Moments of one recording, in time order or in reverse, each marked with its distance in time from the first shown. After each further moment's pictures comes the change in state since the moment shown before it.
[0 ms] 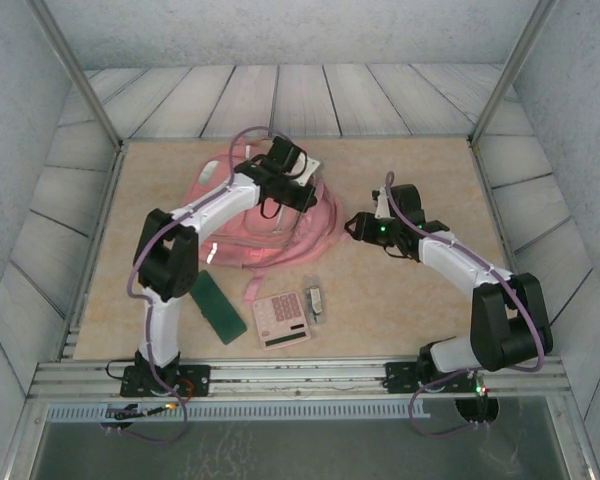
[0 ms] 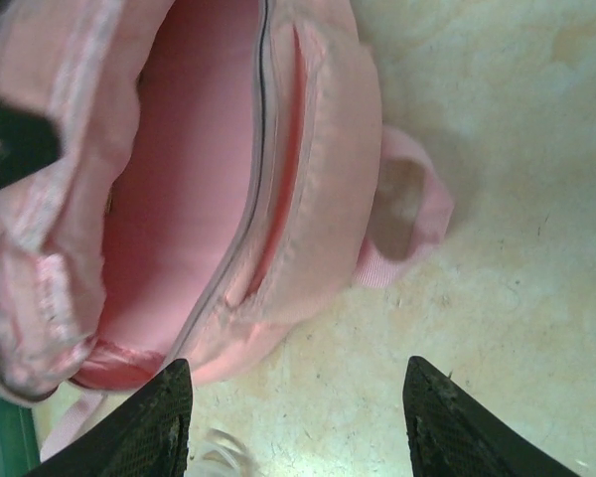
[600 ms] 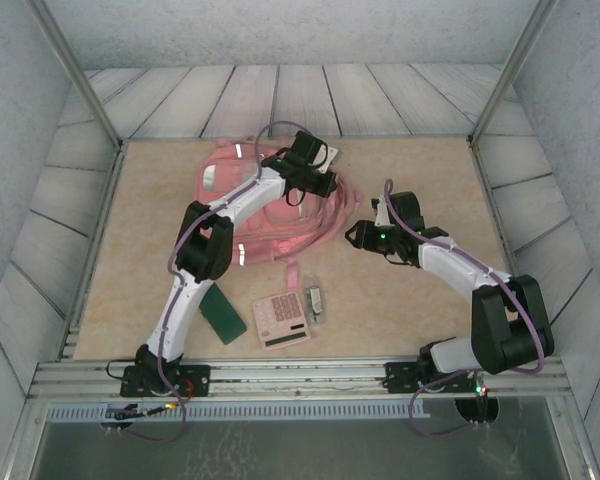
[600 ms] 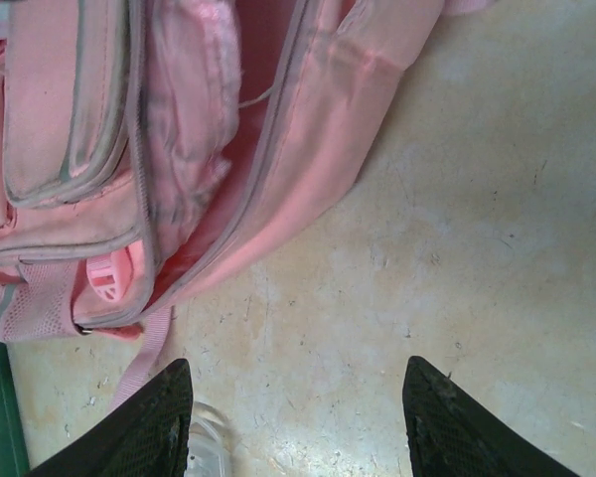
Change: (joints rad) left arm -0.014 0.346 0.401 0.058 -0.010 -0.079; right arm 0.001 -0.015 -0.055 0.009 -0.006 -0.002
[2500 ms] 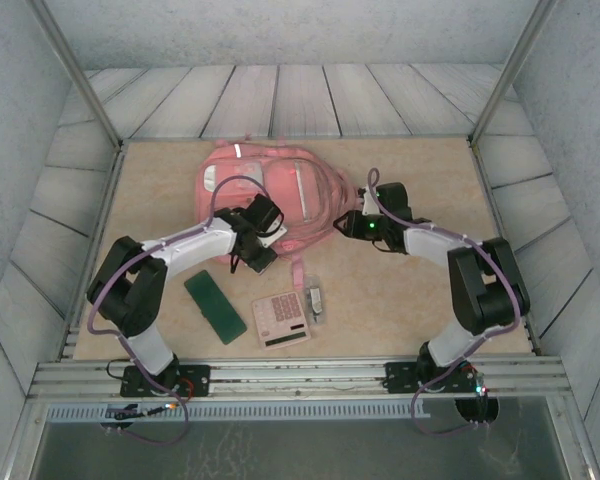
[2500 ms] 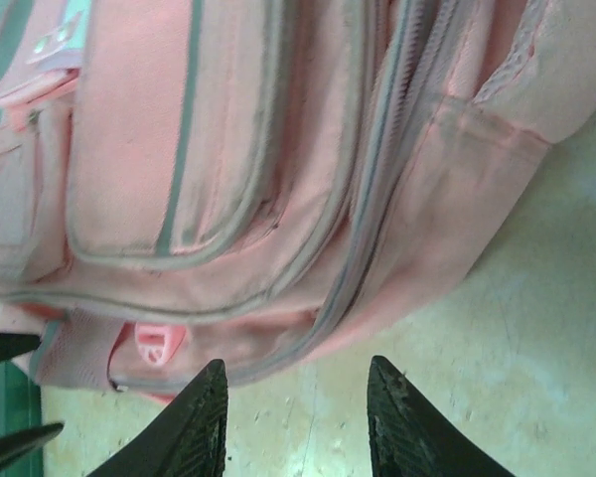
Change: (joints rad) left arm -0.035 -0.710 -1.031 -0.163 -0.401 0.310; right arm 0.000 0.216 0.058 0.246 -0.136 -0.037
